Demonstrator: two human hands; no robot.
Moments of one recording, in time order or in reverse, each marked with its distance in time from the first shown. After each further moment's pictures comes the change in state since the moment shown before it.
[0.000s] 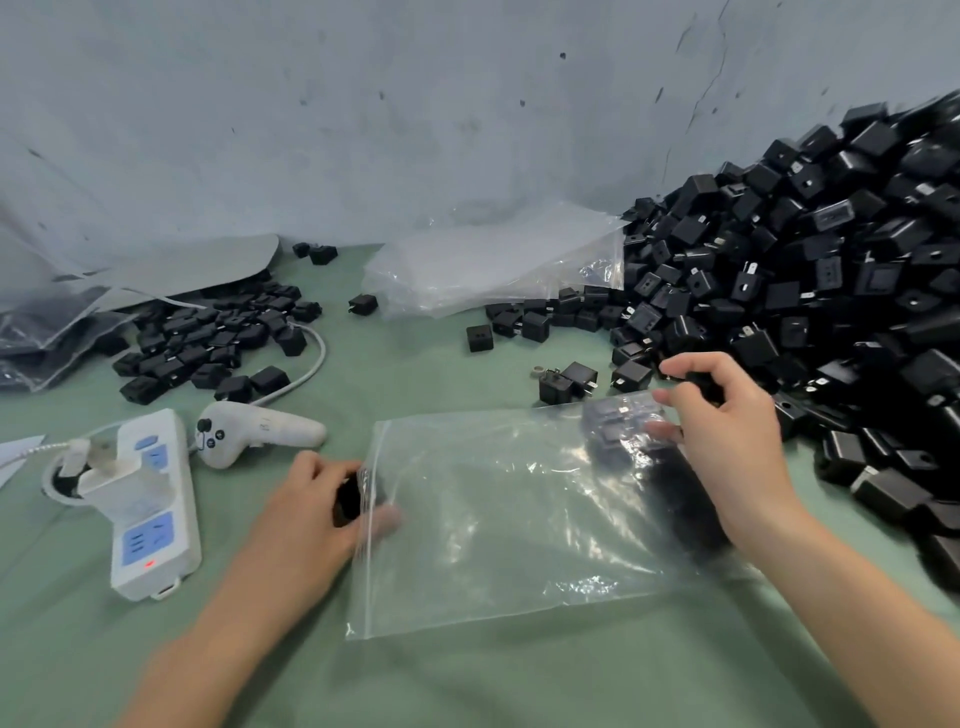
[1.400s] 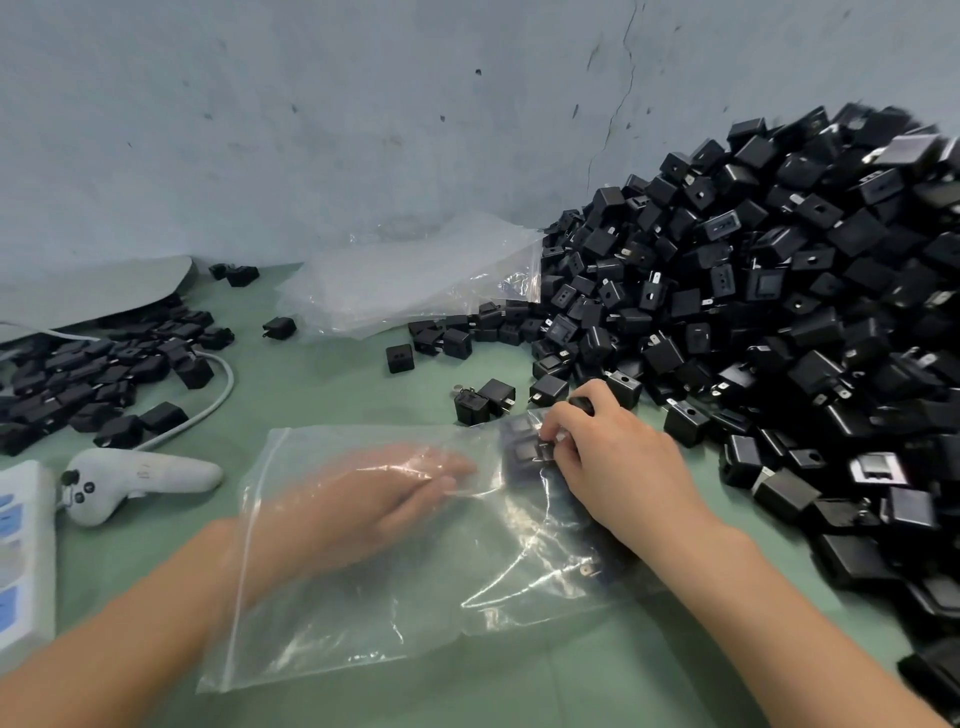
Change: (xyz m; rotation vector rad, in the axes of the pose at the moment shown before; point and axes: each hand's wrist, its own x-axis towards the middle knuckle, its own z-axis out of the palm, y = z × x) left_hand 0.057 0.104 0.039 0.187 -0.444 0.594; right_hand 0.016 0.022 -0.017 -1.132 -0.270 -0.422
